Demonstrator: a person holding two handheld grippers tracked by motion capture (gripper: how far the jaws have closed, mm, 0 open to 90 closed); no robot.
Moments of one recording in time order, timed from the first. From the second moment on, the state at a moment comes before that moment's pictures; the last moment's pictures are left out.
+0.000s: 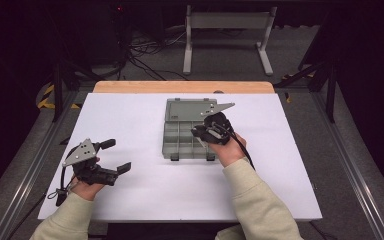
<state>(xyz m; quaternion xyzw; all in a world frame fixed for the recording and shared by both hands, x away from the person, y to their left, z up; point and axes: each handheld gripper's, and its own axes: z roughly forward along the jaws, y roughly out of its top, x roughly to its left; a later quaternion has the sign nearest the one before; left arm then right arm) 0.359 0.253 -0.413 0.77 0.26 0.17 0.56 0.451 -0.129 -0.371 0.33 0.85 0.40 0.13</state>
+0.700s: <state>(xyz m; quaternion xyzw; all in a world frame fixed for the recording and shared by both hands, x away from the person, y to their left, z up) 0.360 0.253 -0.414 0.77 0.25 0.17 0.56 0.457 -0.126 -0.393 0.34 0.85 0.38 0.12</state>
